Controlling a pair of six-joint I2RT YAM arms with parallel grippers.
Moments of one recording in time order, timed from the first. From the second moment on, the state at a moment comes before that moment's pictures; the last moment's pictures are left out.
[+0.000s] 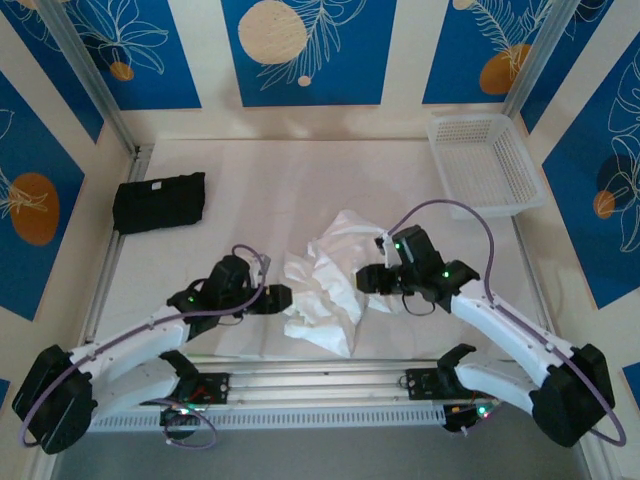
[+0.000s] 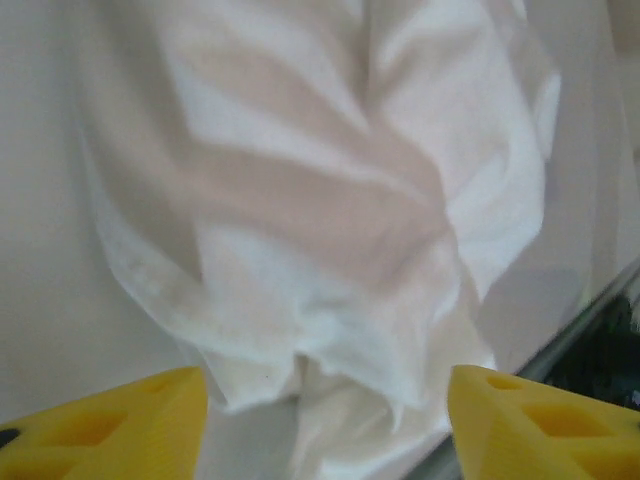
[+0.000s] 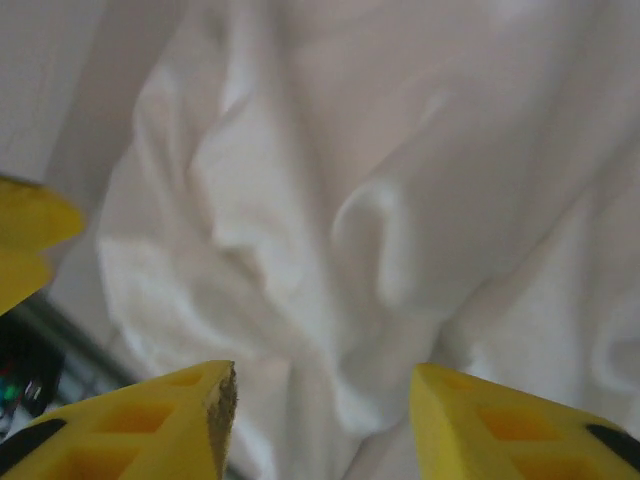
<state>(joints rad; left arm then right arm) -0.67 0.99 0.45 -0.20 0.27 -0.69 0.53 1.04 0.70 -0.56 -0.28 0.48</state>
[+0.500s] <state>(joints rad) -0.58 1.45 0.55 0.06 0.29 -0.67 0.46 1.76 1.14 -0.44 -0.07 0.39</state>
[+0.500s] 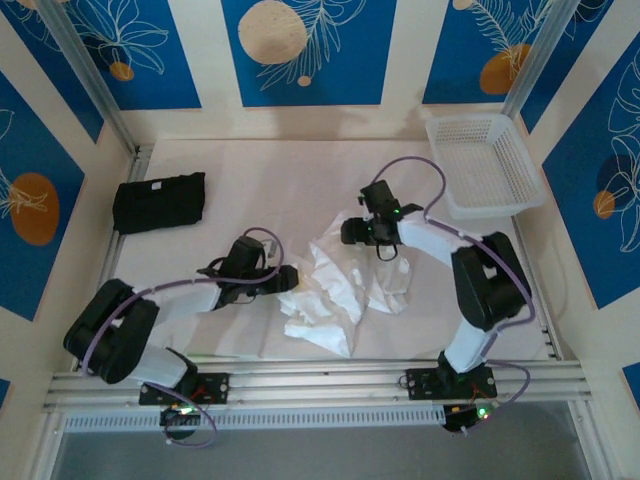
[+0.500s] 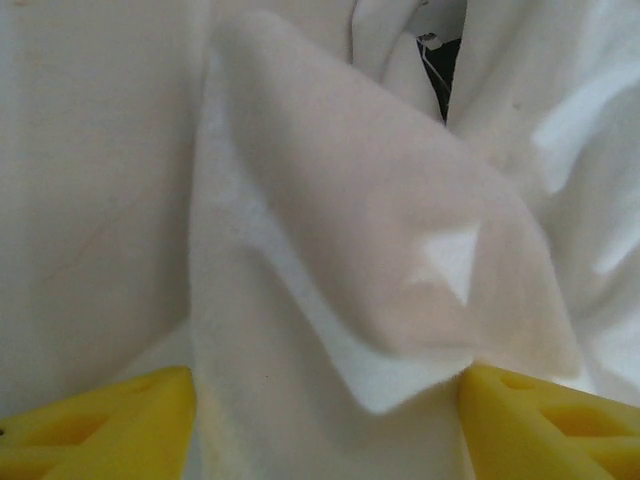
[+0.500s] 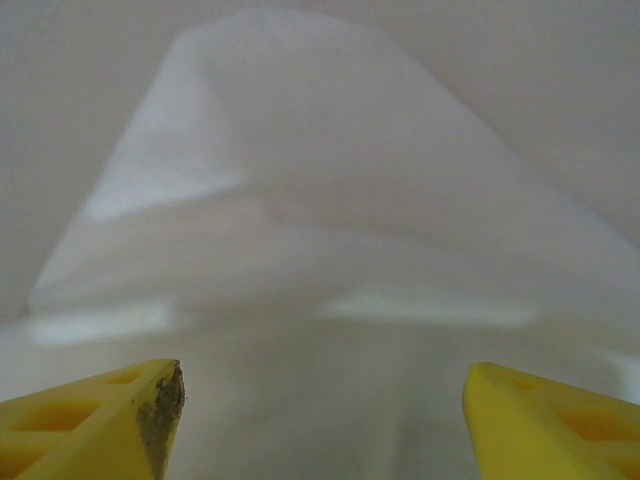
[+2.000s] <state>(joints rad) -0.44 0.95 0.42 -0.12 0.26 -0.52 0.59 1.02 0.62 -0.27 -0.16 0.40</state>
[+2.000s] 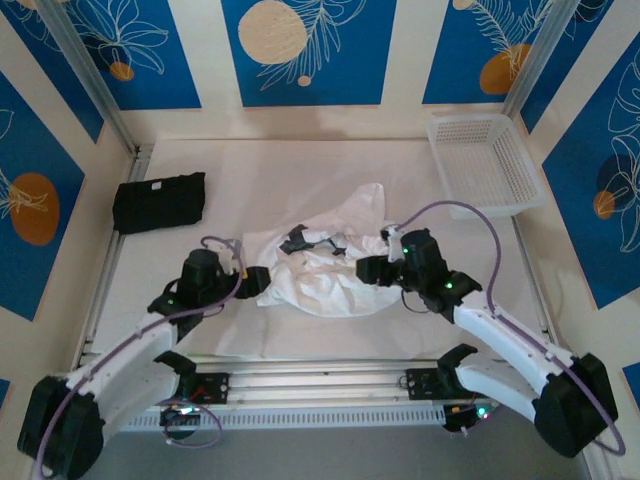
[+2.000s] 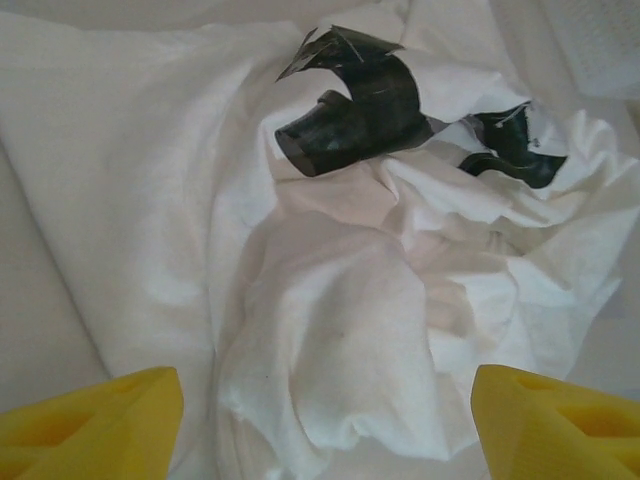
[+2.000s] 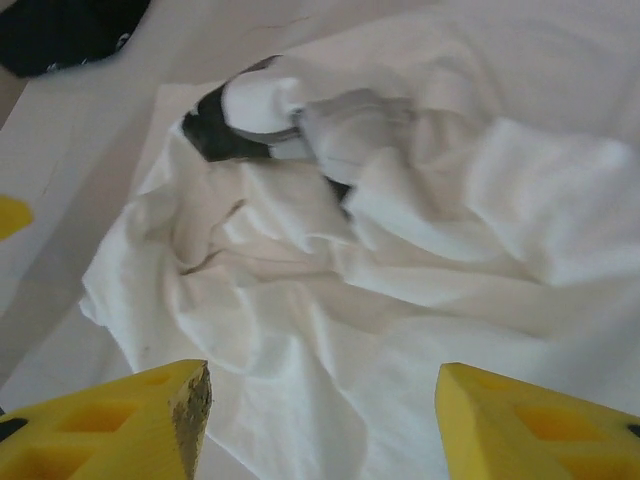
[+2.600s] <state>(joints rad) -0.57 1.44 0.74 -0.10 0.13 -0.36 0.60 1.65 0.96 -0.24 0.04 0.23</state>
